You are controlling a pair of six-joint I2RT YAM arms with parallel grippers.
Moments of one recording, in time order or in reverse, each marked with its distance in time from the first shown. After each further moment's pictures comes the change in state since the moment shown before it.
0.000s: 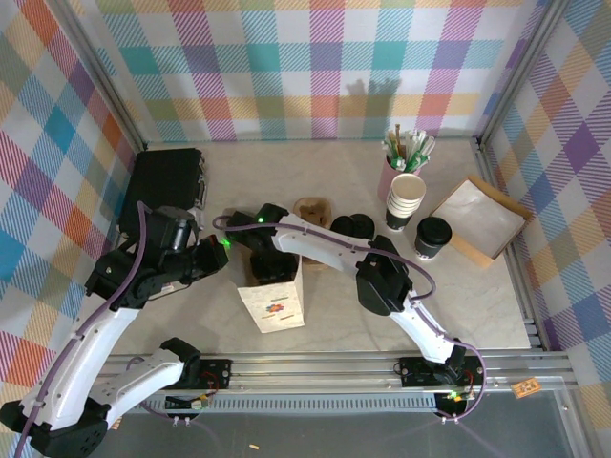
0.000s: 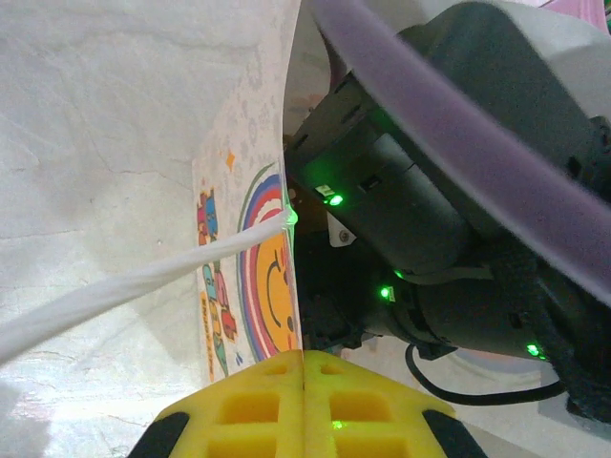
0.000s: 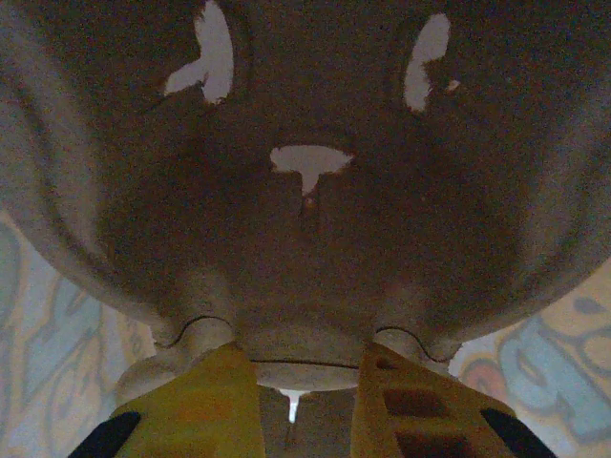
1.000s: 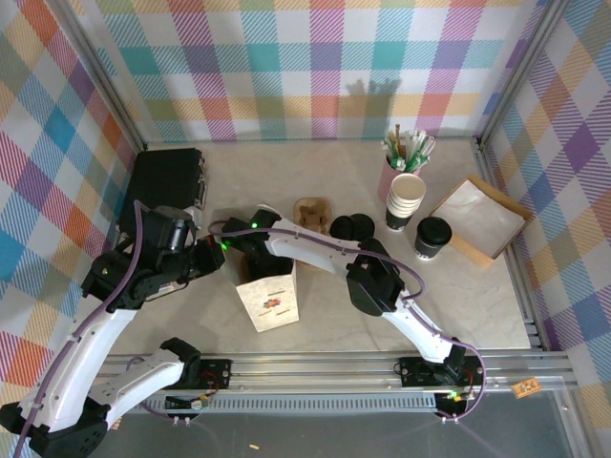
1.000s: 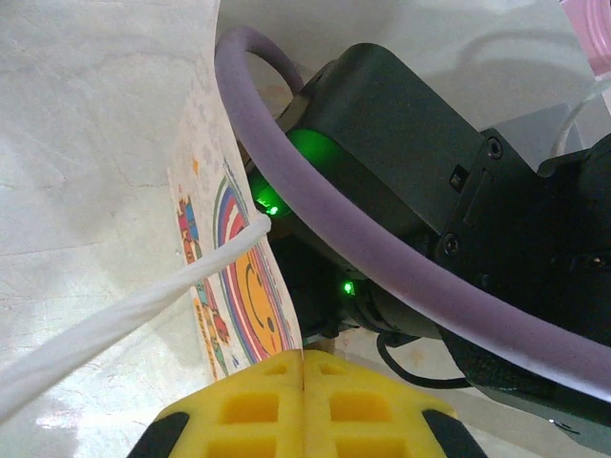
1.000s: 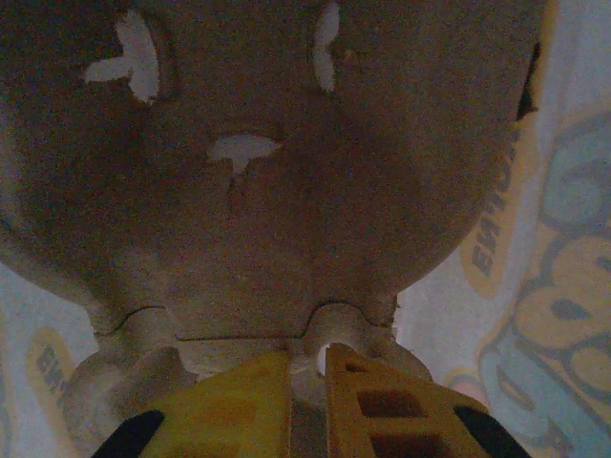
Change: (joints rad) left arm 0.000 0.000 0.026 -0.024 -0.030 0.041; right arm 0.013 0.069 0.050 0.017 0.053 -0.013
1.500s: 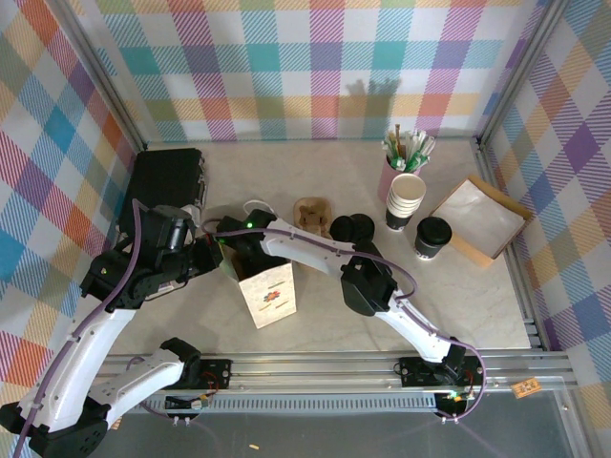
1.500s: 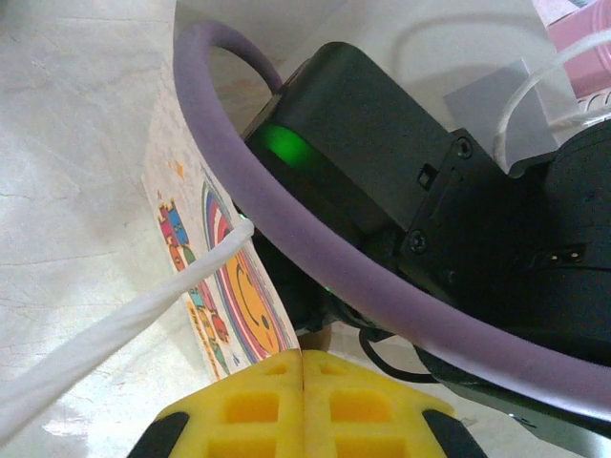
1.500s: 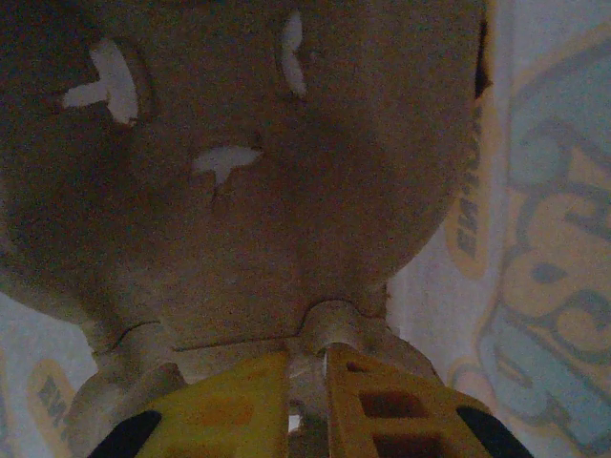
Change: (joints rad) left arm 0.000 0.003 0.008 -0.002 -0.029 0.003; right arm 0.000 0.071 0.103 0.005 0.033 -0.041
